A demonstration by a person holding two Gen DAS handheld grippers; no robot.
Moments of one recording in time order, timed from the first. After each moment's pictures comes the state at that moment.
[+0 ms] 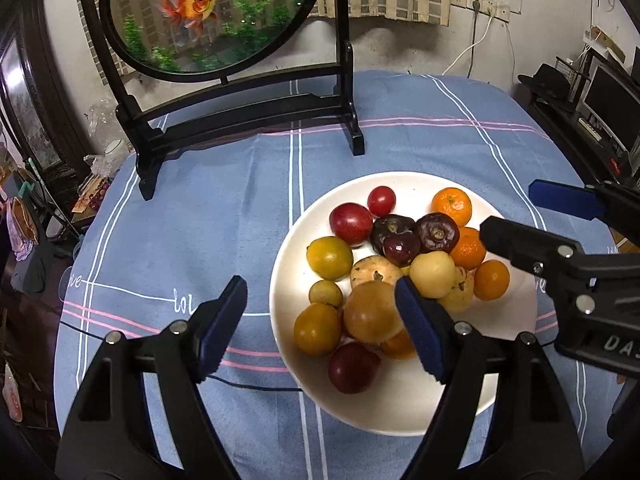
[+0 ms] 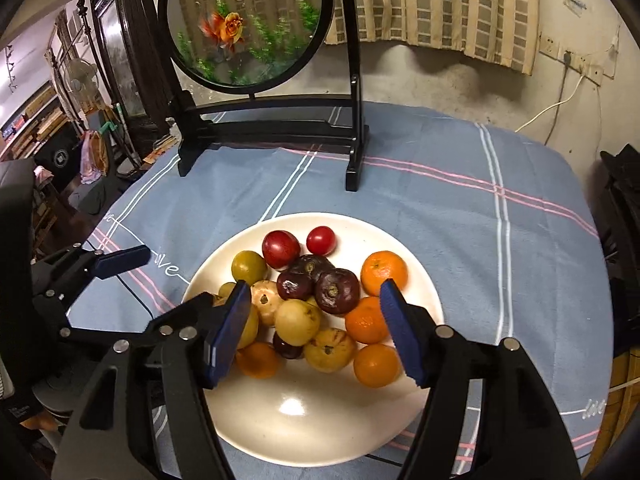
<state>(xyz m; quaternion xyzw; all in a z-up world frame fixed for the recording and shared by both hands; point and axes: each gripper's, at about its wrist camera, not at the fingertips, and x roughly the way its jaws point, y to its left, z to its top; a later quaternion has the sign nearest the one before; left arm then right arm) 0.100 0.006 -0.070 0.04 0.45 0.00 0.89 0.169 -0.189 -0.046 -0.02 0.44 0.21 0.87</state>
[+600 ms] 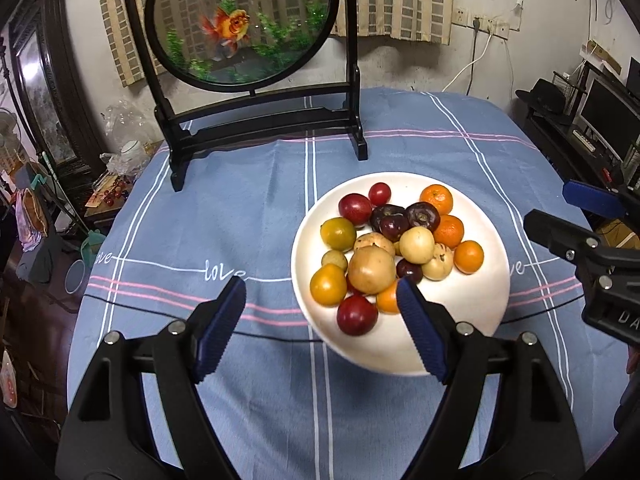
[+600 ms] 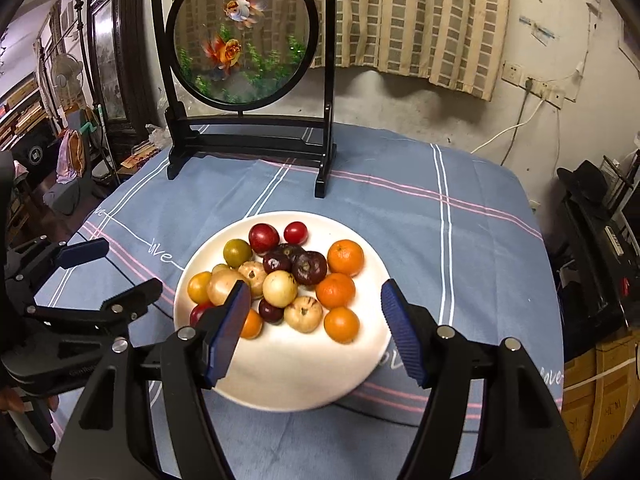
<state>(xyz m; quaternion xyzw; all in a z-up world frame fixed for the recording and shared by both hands) 0.034 0.015 -0.036 0.03 0.43 0.02 0.90 0.103 -0.206 -0.009 -0.05 0.41 0.15 0.90</state>
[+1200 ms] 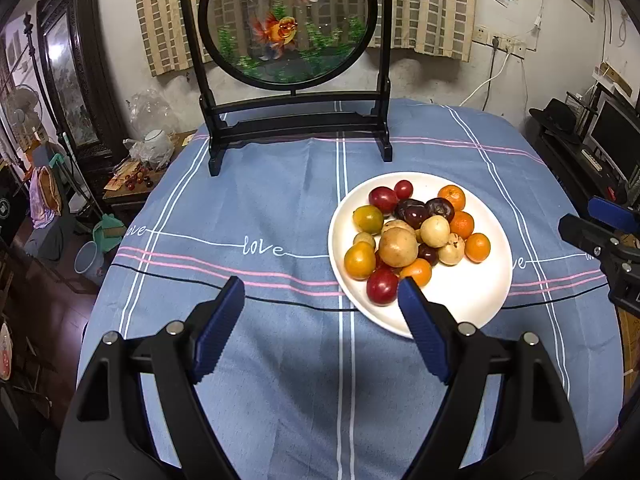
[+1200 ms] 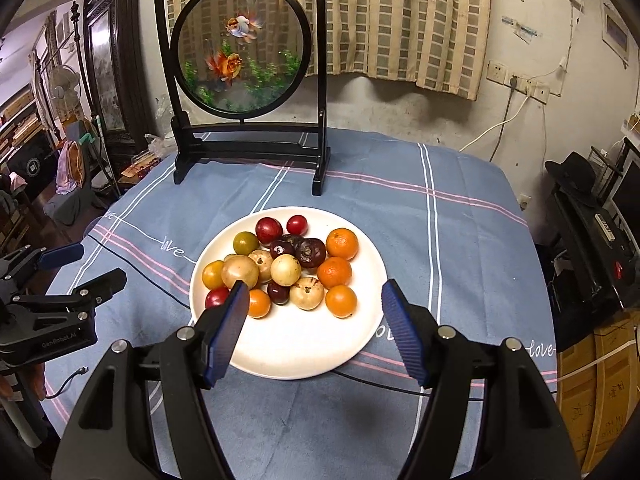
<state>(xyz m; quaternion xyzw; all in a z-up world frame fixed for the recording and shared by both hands) -0.011 0.045 -0.021 0.01 0.41 0.05 0.91 0.063 -0.213 0.007 -0.04 0.40 0.14 0.91</state>
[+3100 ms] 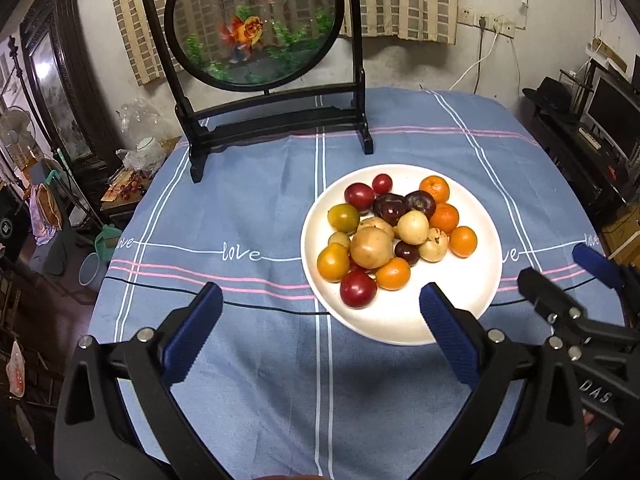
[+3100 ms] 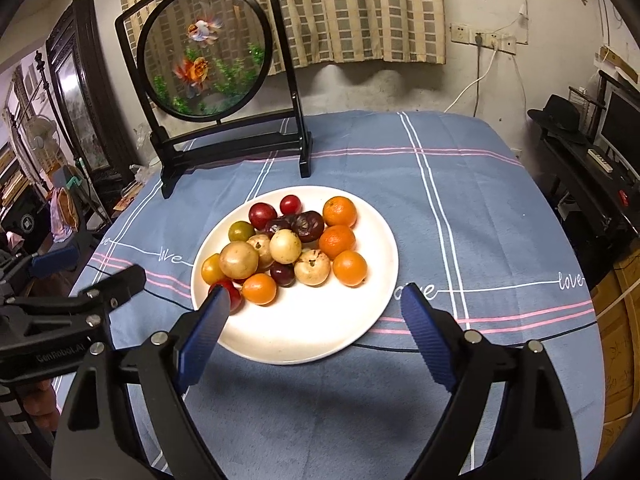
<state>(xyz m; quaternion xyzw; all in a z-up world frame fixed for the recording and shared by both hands) 0.007 0.008 -0.024 0.04 0.43 0.04 0.90 0.044 -0.221 -0.027 0.05 0.40 0.10 0.91</state>
